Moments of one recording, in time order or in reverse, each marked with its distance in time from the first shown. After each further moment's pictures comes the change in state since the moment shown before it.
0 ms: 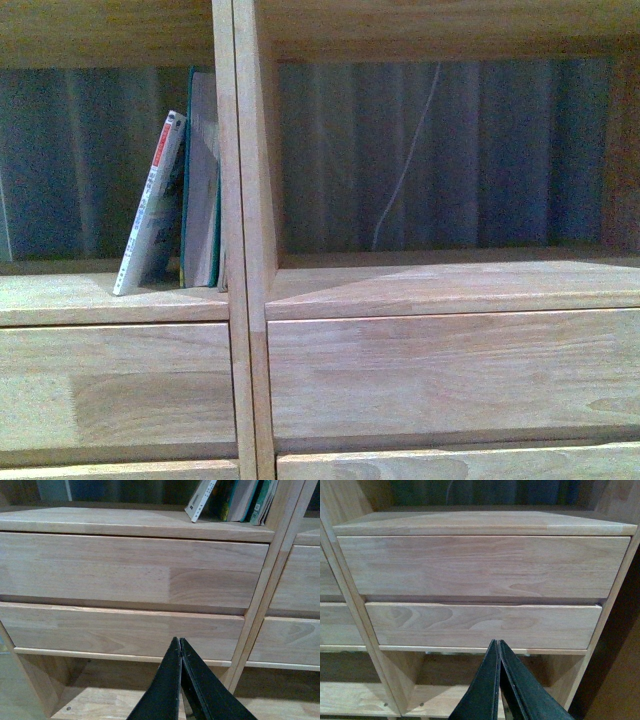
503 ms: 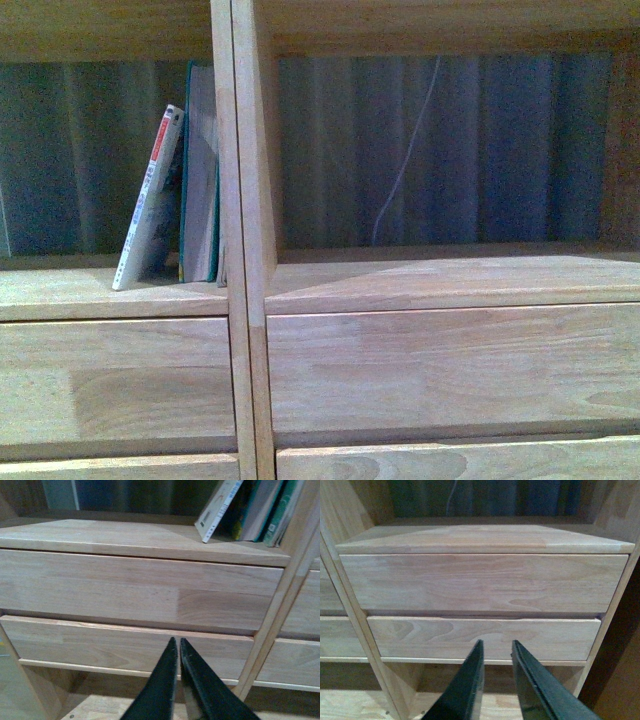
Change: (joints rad) left arm 0.015 0.209 0.132 0.072 0.008 -0.006; right arm -0.001 0.189 0.111 0.080 -0.001 0.004
